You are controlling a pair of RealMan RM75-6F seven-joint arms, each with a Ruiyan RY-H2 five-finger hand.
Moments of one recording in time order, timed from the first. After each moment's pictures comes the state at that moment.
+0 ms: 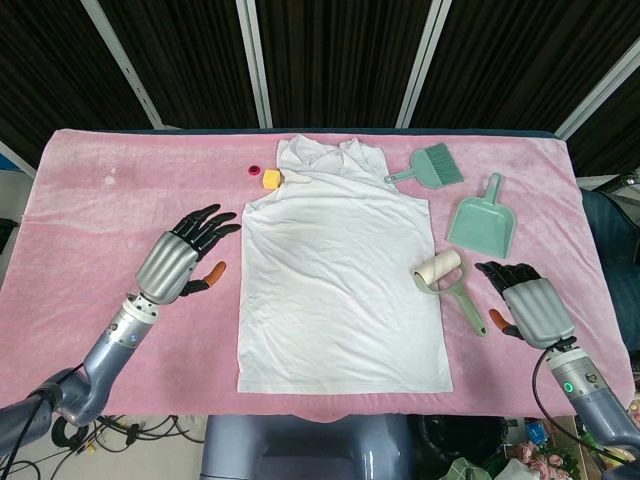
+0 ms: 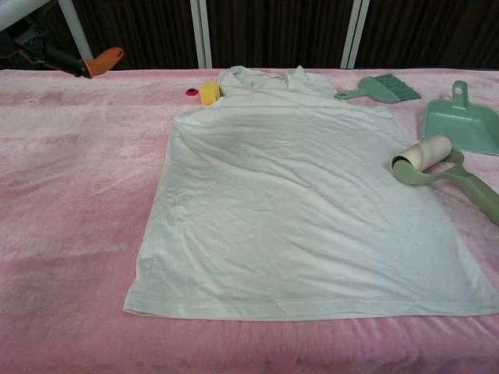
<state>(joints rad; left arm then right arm) -0.62 -1.51 -0.21 -1.27 1.72 1.32 -0.16 0.37 -1.05 0.08 -1.59 -1.54 1.13 -0.06</state>
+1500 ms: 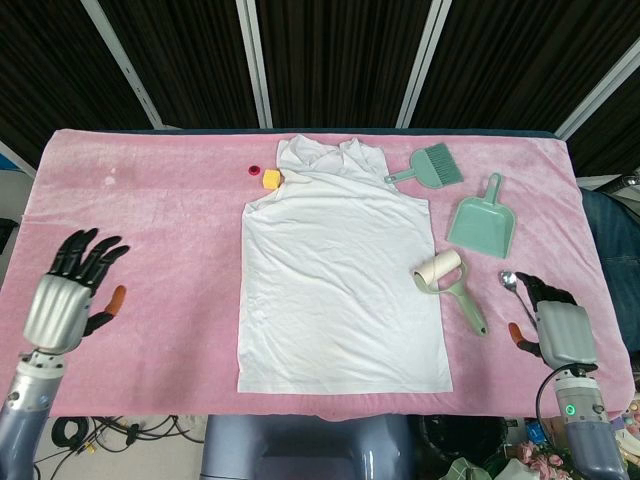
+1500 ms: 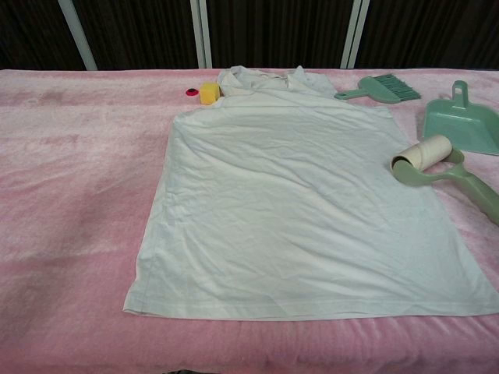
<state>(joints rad) -0.26 -1.24 -0.05 -1.56 1.63 1.65 0.12 0.25 -1.10 0.13 -1.89 -1.06 1.29 -0.31</state>
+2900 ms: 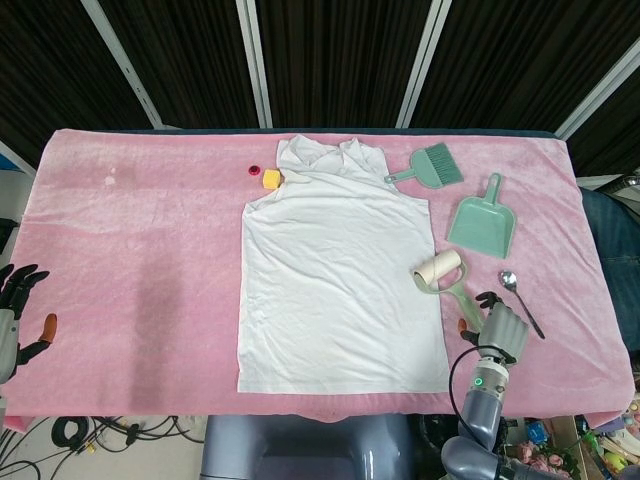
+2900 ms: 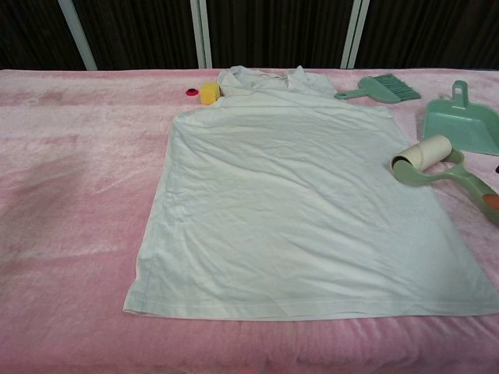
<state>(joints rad) -0.12 -1.15 -0.06 -1.66 1.43 1.59 0.07 0.37 -1.73 0.36 -1.68 -0.61 1.57 -0.58</state>
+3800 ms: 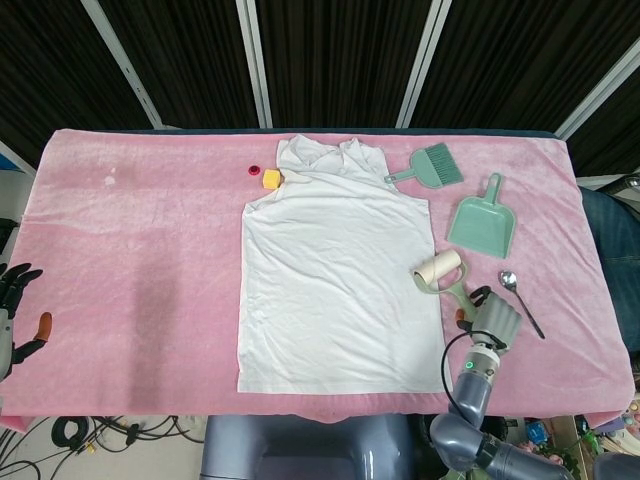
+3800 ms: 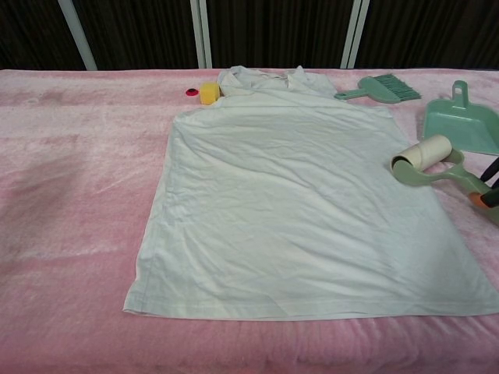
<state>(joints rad) -0.10 -1.15 -0.08 -1.66 1.42 1.58 0.07 0.43 -1.82 0.43 -1.49 -0.56 1.50 -0.62</state>
